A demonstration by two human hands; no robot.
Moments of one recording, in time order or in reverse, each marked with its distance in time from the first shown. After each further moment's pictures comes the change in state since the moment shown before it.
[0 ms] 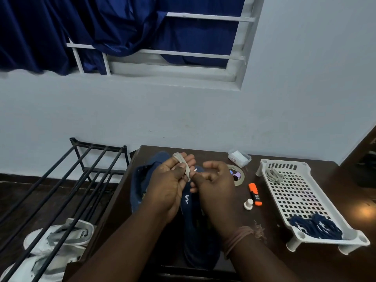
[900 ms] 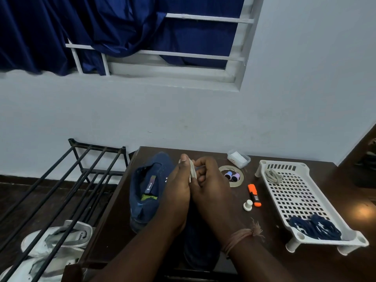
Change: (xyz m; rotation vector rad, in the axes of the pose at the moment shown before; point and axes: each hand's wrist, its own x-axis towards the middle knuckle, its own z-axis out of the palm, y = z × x) left_hand -0.022 -0.016 0.015 0.273 -0.066 0.115; right_hand 0.003 0.006 -0.004 -0.482 -0.095 -0.407
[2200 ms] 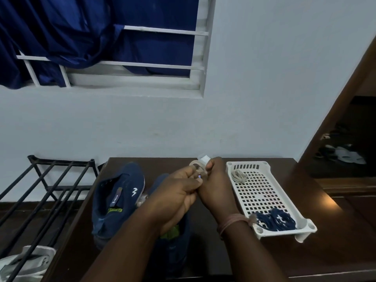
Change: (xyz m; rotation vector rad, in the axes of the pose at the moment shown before) left_hand 0.003 0.003 0.063 -0.072 -0.373 -0.282; right_hand 0.025 0.048 -0.073 0.105 0.125 0.265
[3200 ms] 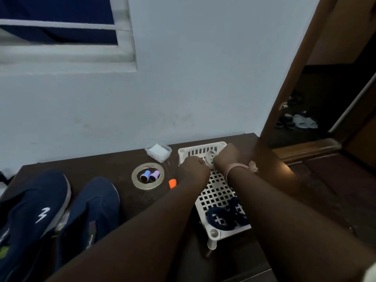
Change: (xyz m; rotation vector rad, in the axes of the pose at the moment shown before) left_hand 0.201 -0.128 0.103 1.022 0.274 0.008; right_hand 0.150 0.147 -0.126 -0.532 0.154 0.458
